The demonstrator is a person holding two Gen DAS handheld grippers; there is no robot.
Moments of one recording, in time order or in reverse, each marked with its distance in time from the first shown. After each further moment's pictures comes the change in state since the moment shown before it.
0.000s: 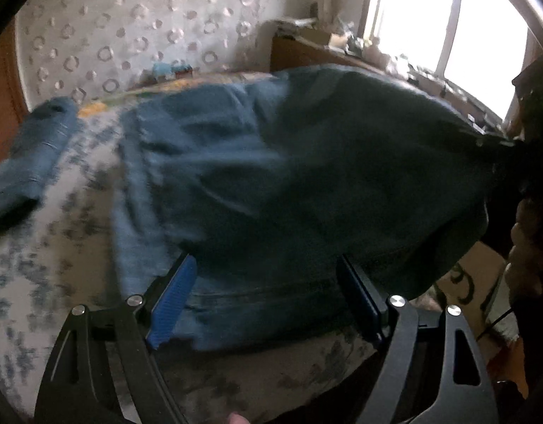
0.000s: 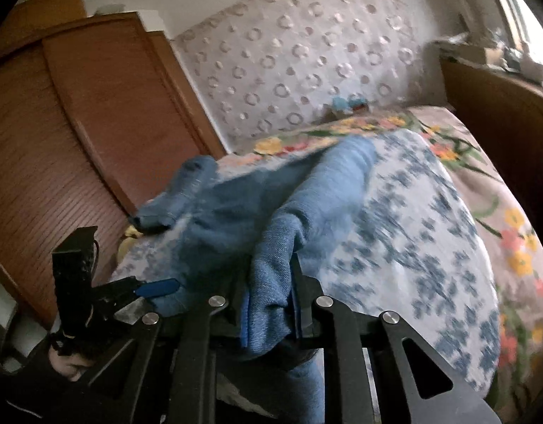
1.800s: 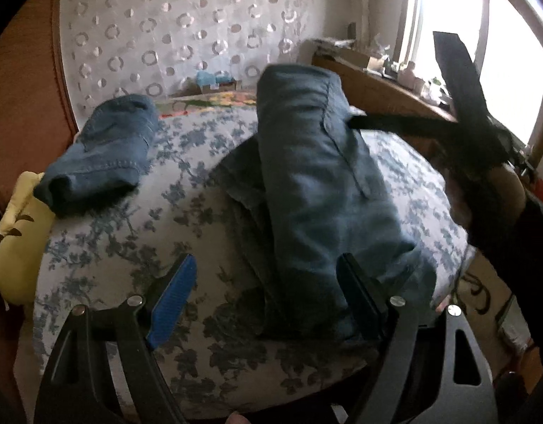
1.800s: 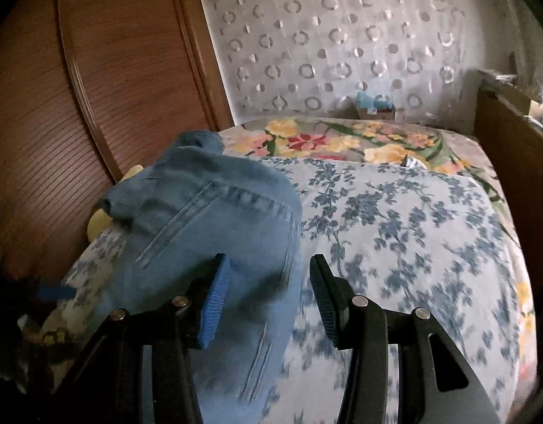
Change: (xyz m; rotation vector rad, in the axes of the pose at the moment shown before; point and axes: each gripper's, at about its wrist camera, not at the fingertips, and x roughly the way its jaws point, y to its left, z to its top) left arm -0.046 0.069 -0.017 -0.066 -0.034 0.117; right arm 0.190 0.052 0.052 -0.202 0.128 -0.047
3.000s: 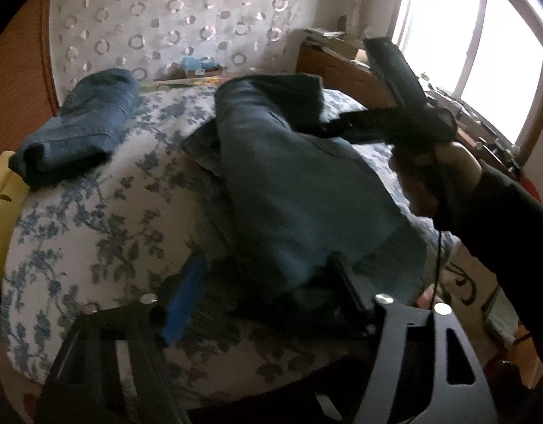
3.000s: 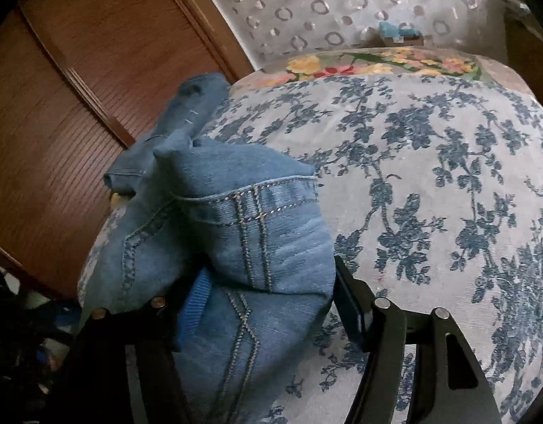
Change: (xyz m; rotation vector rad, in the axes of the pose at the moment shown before) left arm 0.011 -0.005 -0.024 -0.027 0.036 -0.101; right arm 0.077 -0.041 -0.002 0.146 0.226 0.216
